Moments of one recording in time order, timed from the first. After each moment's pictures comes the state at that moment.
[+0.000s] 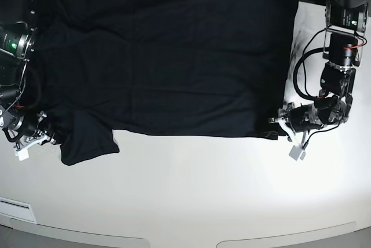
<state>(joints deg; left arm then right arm) -25.1 -31.6 18.0 52.2 -65.7 -29.7 50.1 34.5 29.3 13.5 28.5 47.2 39.8 -53.3</state>
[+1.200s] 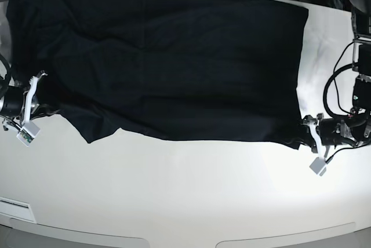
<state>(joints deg) -31.7 -43.0 18.7 60.8 -80.7 -41.5 68.1 2.3 52.2 3.5 97.0 61.9 39.9 -65.4</state>
